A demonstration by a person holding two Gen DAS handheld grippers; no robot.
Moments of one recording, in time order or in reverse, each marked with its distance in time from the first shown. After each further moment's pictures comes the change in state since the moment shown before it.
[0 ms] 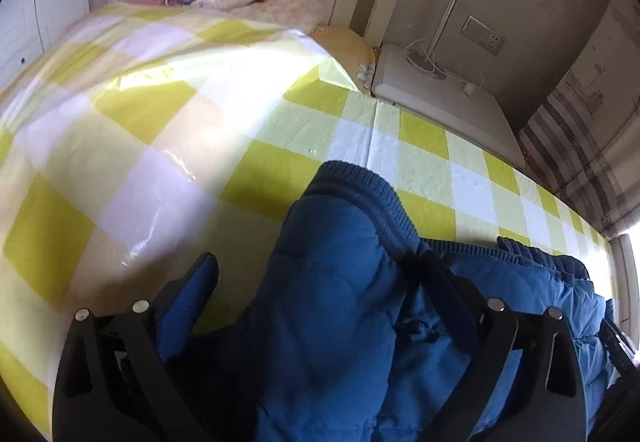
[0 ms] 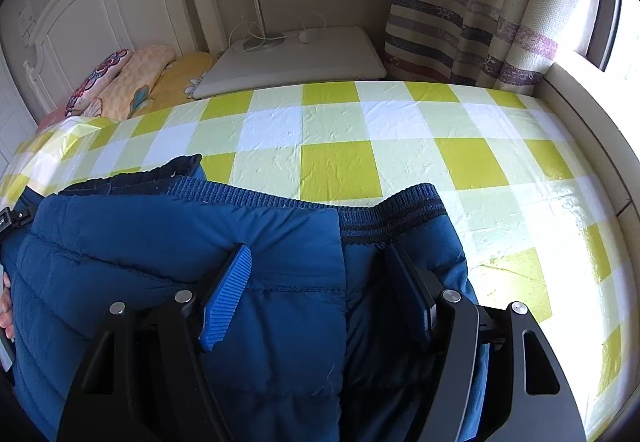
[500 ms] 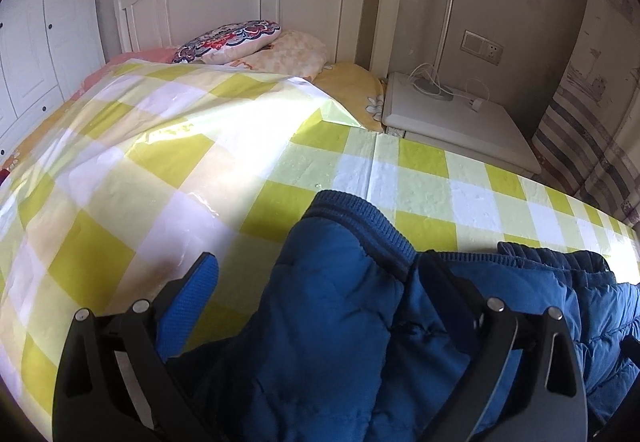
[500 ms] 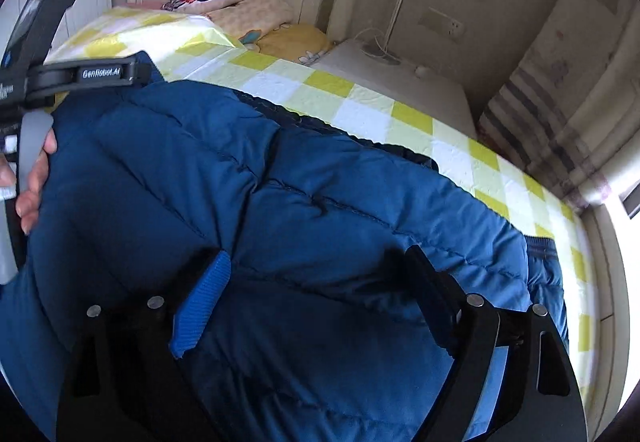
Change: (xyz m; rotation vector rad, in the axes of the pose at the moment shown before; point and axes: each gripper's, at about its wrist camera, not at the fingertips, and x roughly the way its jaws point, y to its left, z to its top) left arm -0.022 -0.016 -0.010 0.081 -0.124 0.097; right arm -0.037 0.142 -0.042 -0.416 -0.031 0.066
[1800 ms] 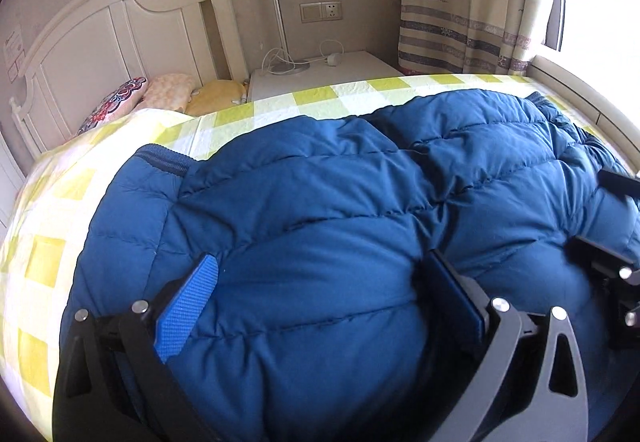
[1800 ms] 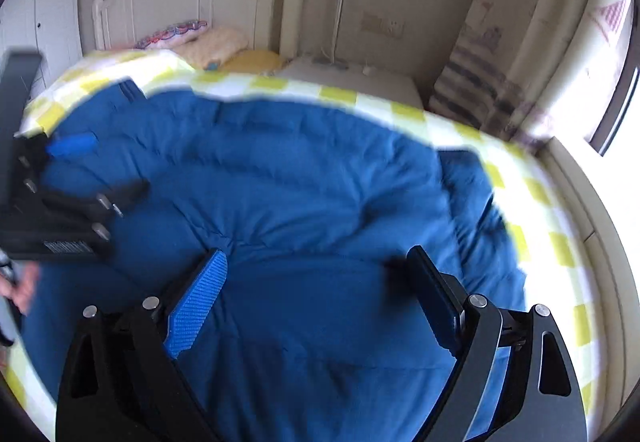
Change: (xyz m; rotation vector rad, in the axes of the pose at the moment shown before) left arm -0.079 -0.096 -0.114 0.462 -0.043 -0.232; right arm -0.057 -0.033 -0.094 0.156 -0.120 -0.064
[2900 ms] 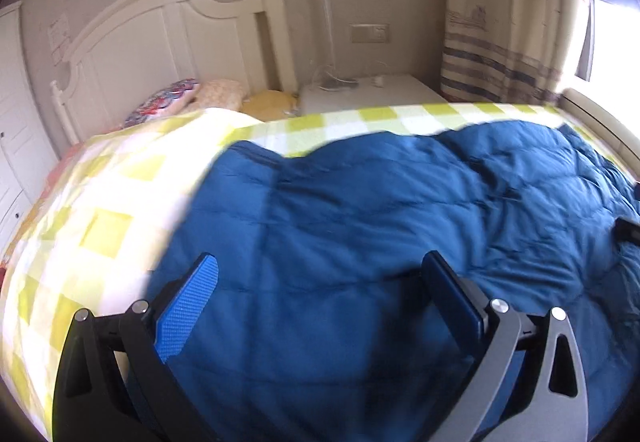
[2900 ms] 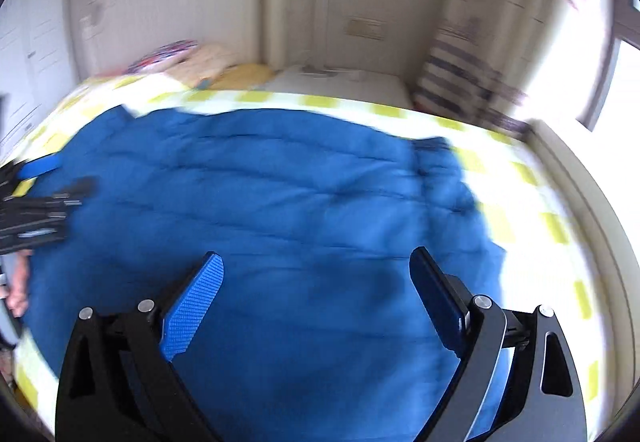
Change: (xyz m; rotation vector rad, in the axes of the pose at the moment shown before) left arm -0.043 0.051 -0.020 -0.106 -0.067 0.160; right arm -0.019 -0.037 -0.005 0.108 -0.017 -0.047
